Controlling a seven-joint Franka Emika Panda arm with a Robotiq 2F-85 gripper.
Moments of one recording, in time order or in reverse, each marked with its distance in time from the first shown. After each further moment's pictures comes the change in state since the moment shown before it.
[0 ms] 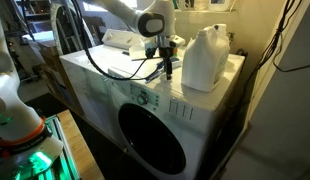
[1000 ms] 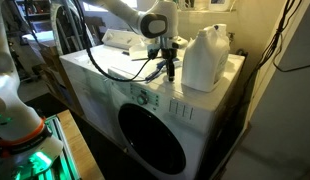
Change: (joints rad) arm -0.001 0.022 -0.025 0.023 -0.005 -0.009 0.000
